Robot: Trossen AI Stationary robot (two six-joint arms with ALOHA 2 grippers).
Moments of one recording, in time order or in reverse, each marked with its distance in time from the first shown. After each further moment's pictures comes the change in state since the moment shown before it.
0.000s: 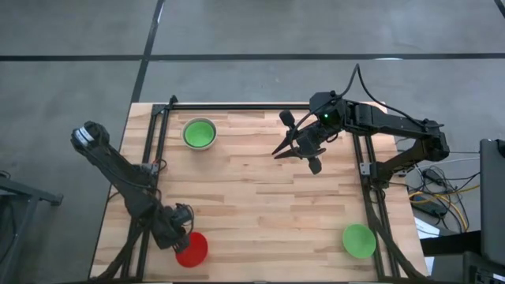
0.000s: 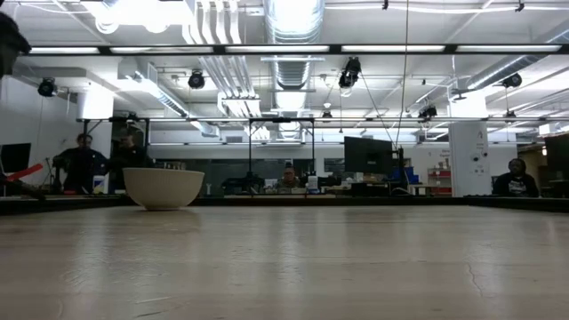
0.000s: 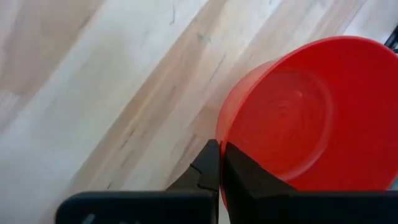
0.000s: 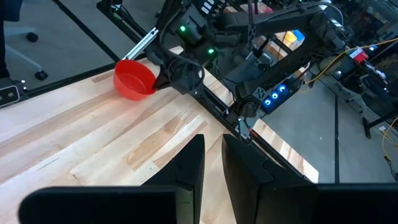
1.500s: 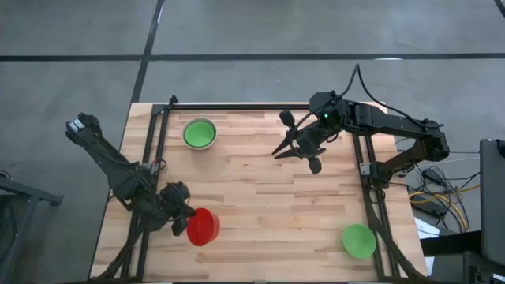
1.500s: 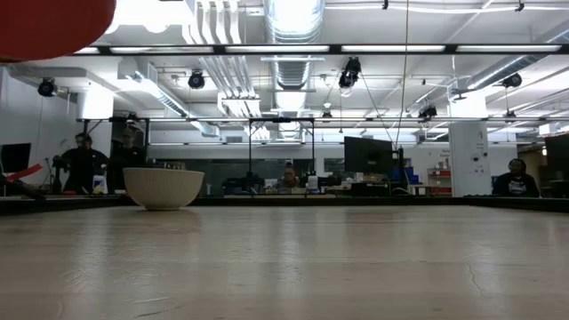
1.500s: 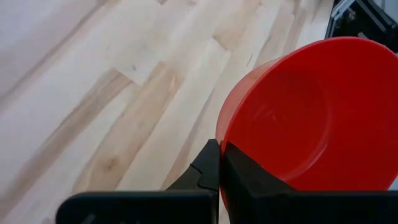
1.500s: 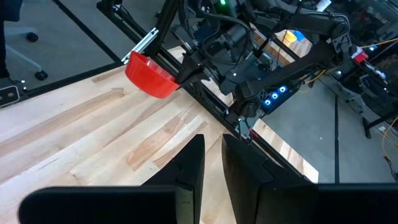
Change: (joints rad) left arm 0.076 -0.235 0.134 -0.195 -0.384 0.296; right arm 0.000 0.000 0.000 0.000 0.000 0.000
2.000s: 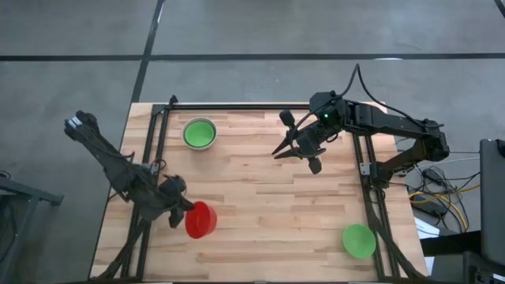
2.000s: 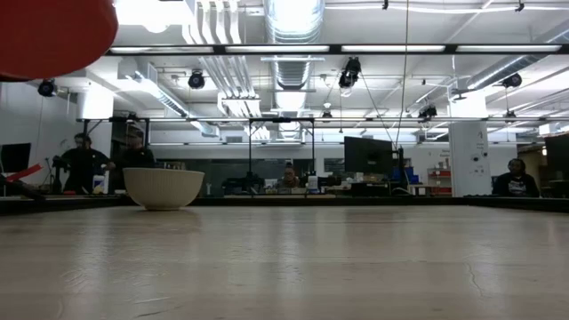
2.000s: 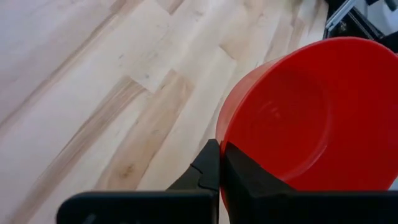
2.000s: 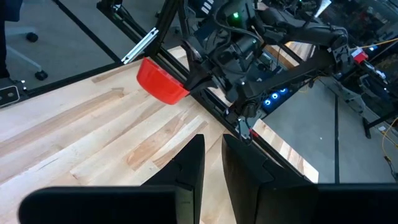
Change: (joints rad) left arm 0.033 -0.144 -0.125 0.050 -0.002 0.043; right arm 0.000 0.000 0.000 0.000 0.000 0.000
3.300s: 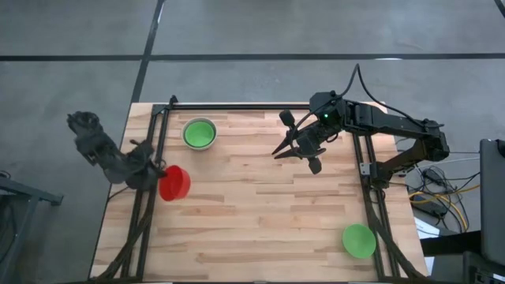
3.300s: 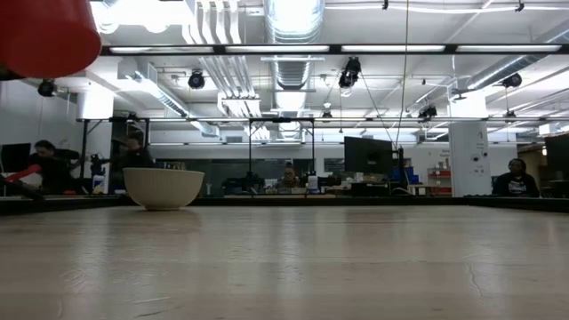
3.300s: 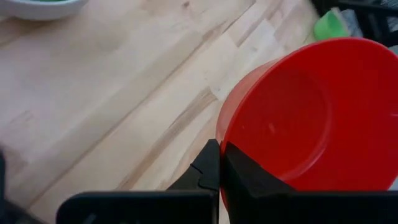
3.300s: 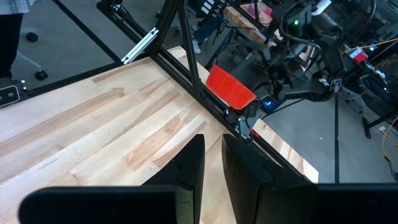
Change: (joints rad) left arm 0.007 -0.398 0.104 -0.649 -0.036 -0.229; right arm 0.000 0.000 0.000 0.000 0.000 0.000
